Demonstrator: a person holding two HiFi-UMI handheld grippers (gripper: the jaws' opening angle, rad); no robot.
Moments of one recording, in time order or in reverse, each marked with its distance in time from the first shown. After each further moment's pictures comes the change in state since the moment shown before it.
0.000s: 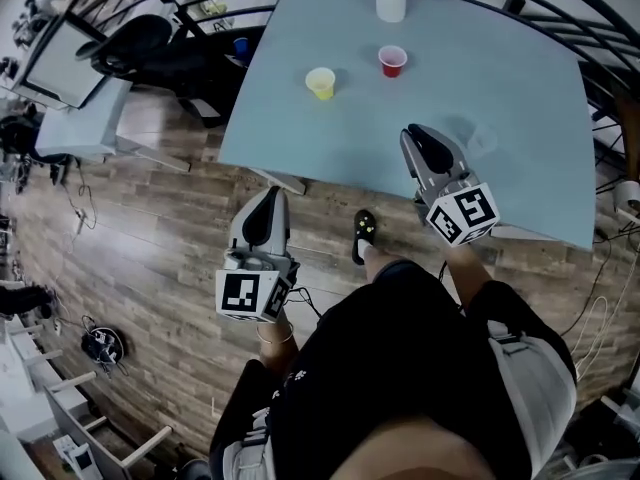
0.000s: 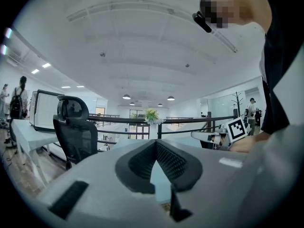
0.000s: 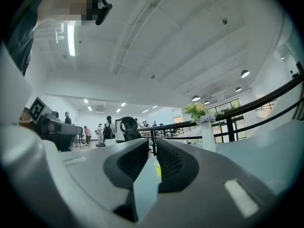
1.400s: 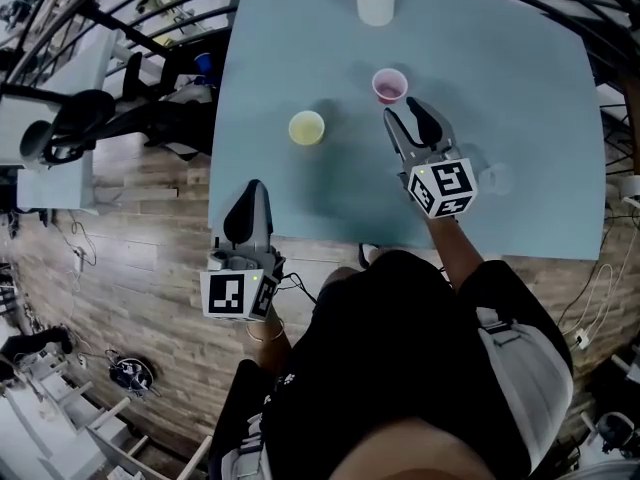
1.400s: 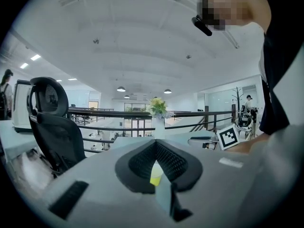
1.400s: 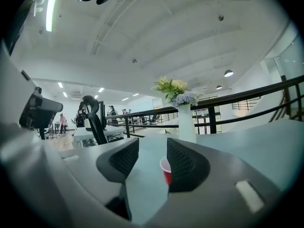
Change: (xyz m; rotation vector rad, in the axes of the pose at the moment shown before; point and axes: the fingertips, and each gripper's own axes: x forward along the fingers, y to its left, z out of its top) left arm 0.178 0.094 0.010 0.015 0.099 -0.083; right arm 0.142 -0.153 -0.055 -0.013 0.138 -0.274
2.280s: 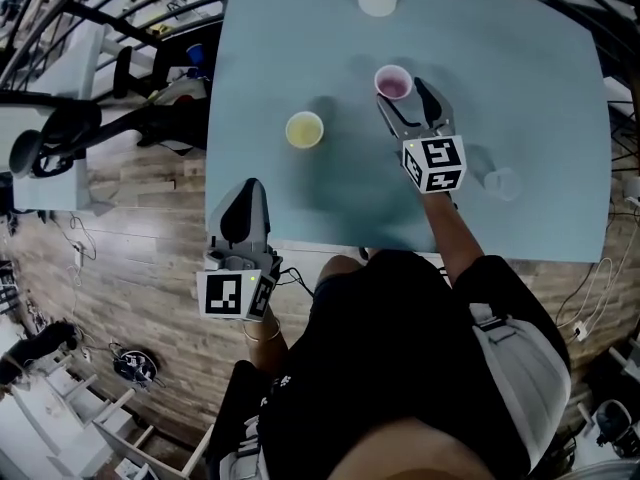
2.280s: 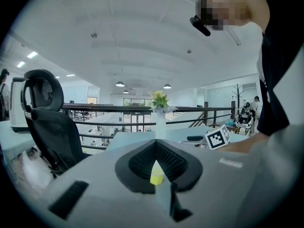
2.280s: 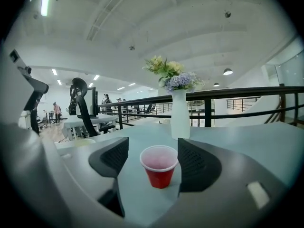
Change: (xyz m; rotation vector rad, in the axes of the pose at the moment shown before) left arm 0.030 0.010 -0.009 -0.001 0.057 -0.006; right arm 0.052 -0.043 -0.041 -0.056 0.119 -0.075
